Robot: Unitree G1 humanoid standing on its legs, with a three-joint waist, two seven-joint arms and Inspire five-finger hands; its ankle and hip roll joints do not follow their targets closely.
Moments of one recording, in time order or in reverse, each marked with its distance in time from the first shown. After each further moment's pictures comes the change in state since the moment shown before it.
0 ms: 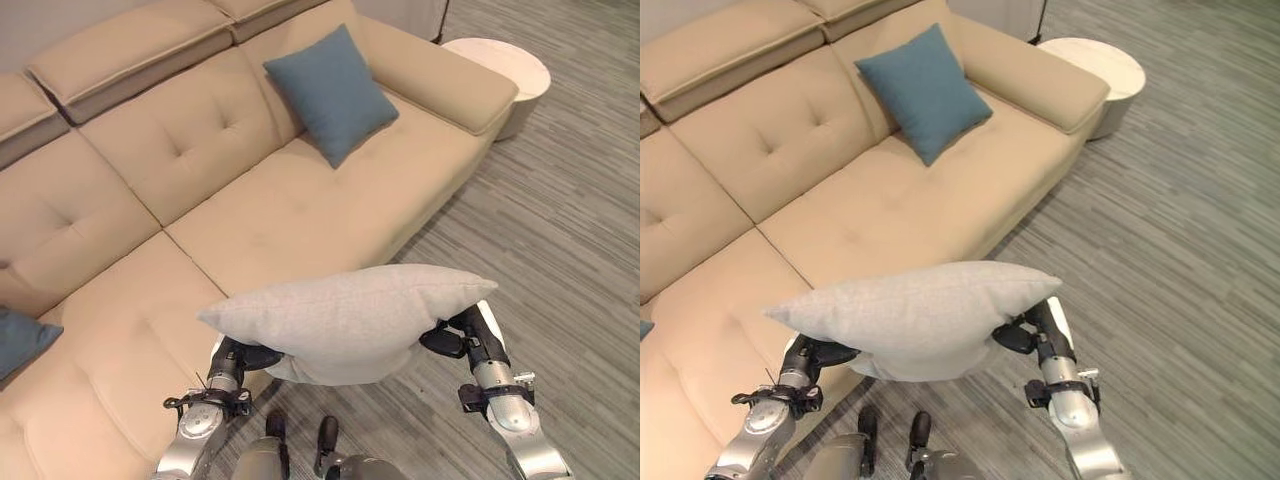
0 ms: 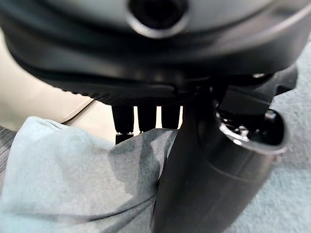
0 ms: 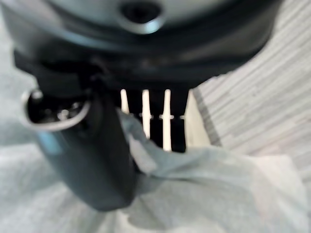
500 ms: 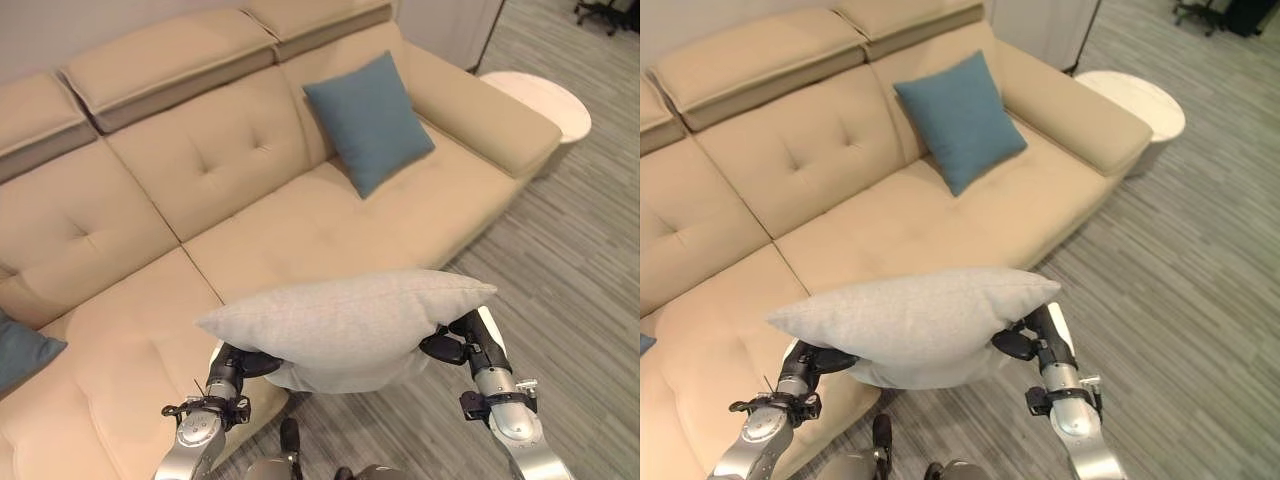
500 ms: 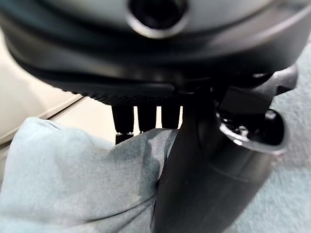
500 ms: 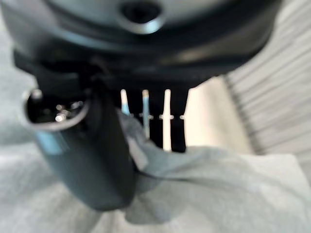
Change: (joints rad) left arm 0.029 0.006 0.023 -0.033 0.000 0.011 -0.001; right arm 0.029 0.010 0.004 -0.063 -0.010 0.006 0.012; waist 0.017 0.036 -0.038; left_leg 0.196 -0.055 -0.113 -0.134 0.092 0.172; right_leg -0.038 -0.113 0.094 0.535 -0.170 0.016
